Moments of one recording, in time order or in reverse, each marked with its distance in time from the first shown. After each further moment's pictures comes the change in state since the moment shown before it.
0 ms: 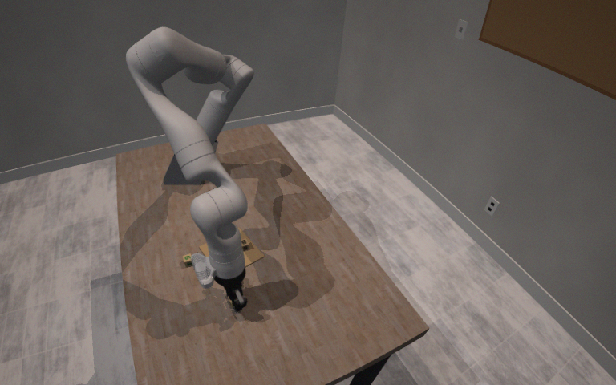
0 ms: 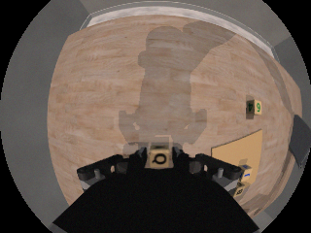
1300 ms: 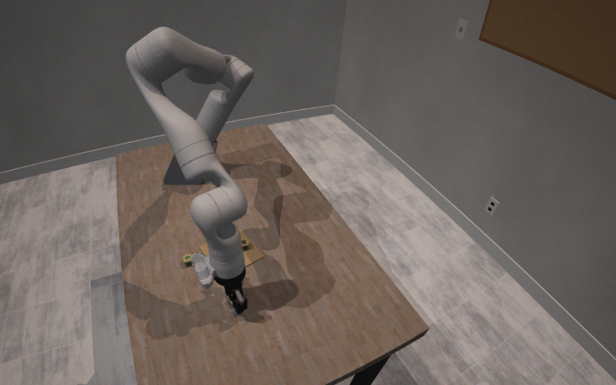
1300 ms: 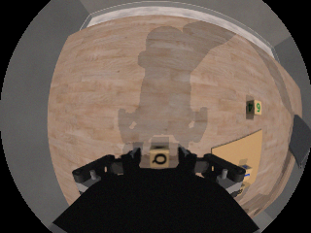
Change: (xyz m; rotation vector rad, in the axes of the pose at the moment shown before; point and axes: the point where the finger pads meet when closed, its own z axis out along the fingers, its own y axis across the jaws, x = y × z) arm 0.000 0.000 0.000 0.000 0.000 0.000
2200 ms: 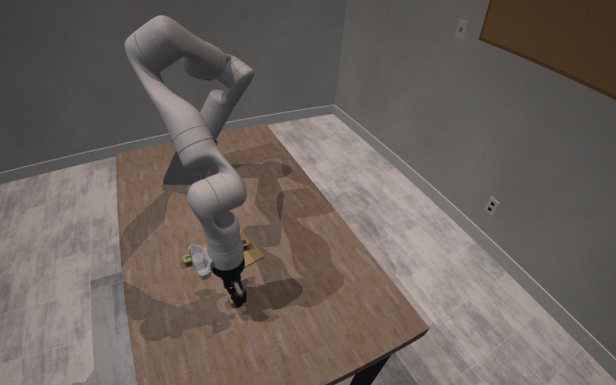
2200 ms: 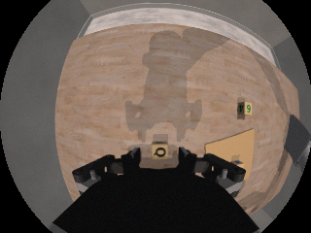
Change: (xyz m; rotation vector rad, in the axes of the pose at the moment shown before) arm 0.000 0.000 -0.030 0.001 0.001 0.000
